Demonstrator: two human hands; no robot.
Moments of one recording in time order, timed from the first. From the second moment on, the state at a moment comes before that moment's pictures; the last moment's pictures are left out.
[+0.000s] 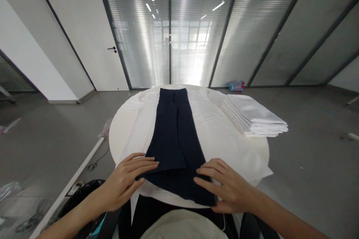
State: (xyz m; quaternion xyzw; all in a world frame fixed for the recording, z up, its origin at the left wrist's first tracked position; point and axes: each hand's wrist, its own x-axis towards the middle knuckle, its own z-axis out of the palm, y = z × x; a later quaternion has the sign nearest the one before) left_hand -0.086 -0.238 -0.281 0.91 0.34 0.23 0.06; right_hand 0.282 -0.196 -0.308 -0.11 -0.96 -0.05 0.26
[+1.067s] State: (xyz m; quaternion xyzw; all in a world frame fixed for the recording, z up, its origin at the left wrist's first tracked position) left_hand -0.085 -0.136 -0.297 0.98 0.18 0.02 0.10; right_hand 0.287 -0.133 -0.305 -0.19 -0.97 0.00 0.14
